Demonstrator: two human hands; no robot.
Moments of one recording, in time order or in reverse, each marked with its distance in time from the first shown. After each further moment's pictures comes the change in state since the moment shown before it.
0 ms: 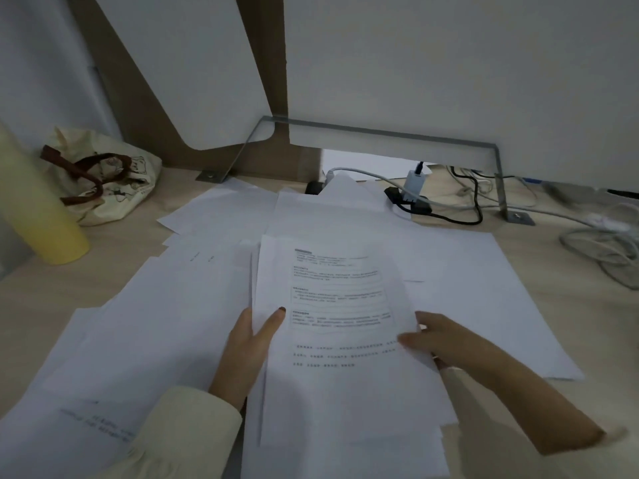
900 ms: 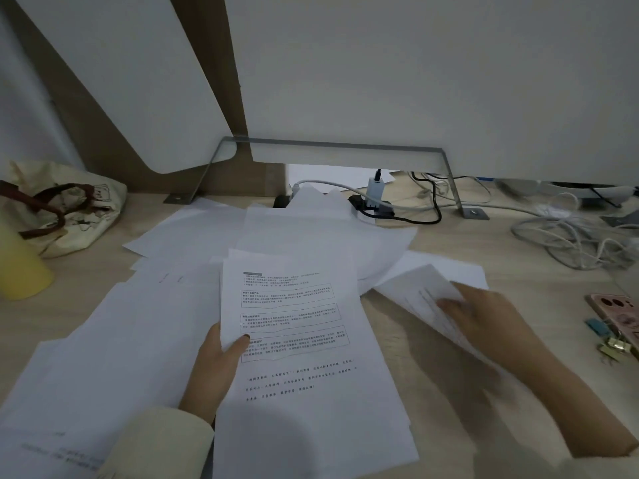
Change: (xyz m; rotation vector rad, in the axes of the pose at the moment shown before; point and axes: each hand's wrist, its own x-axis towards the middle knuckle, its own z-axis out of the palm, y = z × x) left_hand 0.004 -0.011 -0.002 0.157 -0.006 0.056; right_hand -0.050 0.025 -0.055 -0.617 0.721 -0.284
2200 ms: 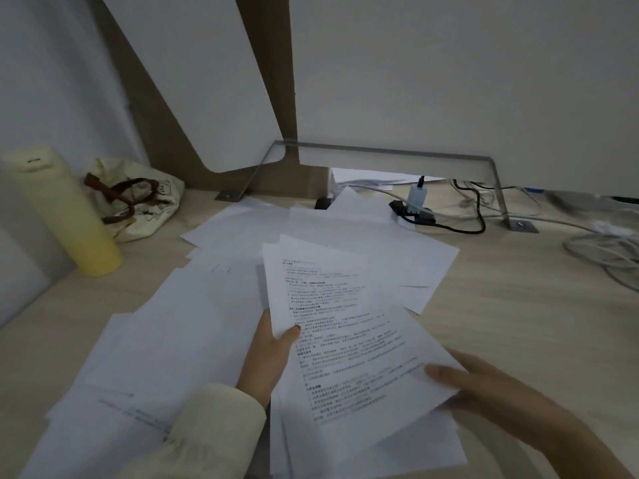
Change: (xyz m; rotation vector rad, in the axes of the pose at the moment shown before) left_hand -0.016 0.007 0.002 -0.185 -0.100 0.069; right_hand -0.043 -0.028 0.037 1.061 -0.779 0.222
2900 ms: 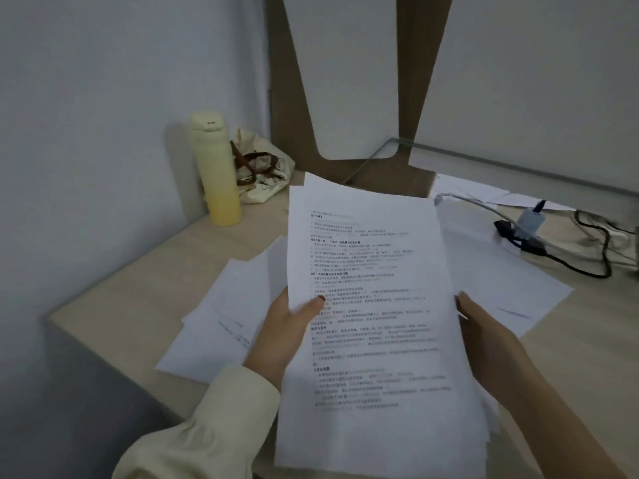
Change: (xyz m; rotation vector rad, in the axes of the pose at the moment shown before) left_hand -0.060 0.029 -0.077 -0.221 0.216 0.074; right_hand 0.067 -0.043 0.083 0.203 0.021 -0.132
